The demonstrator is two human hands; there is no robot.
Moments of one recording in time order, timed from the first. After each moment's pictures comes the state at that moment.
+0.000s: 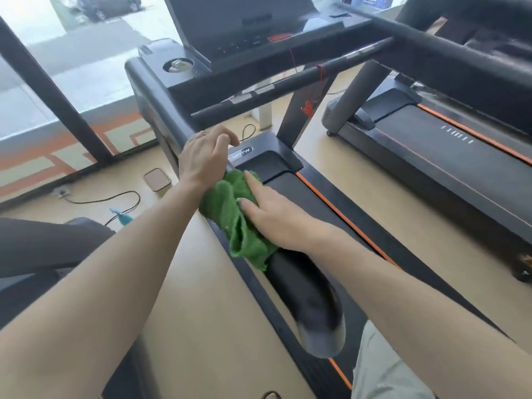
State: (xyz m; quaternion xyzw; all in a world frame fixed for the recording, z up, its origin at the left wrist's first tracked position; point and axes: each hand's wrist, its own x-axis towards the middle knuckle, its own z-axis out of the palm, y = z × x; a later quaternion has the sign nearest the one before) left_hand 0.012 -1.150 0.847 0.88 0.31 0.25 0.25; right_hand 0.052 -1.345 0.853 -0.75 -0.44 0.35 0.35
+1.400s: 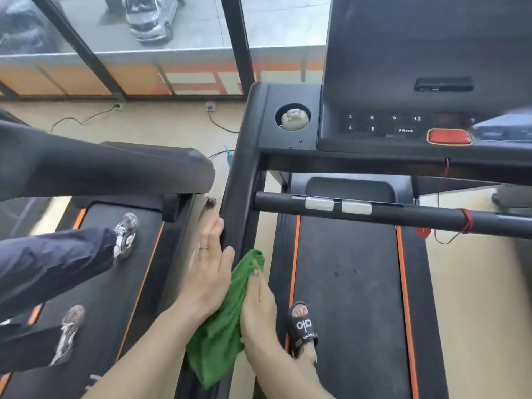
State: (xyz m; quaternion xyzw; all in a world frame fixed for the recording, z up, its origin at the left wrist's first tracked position) left_hand 0.036 -1.164 0.860 0.65 0.67 0.20 0.30; right_hand 0.136 -1.226 0.843 -0.64 -0.23 0.62 0.40
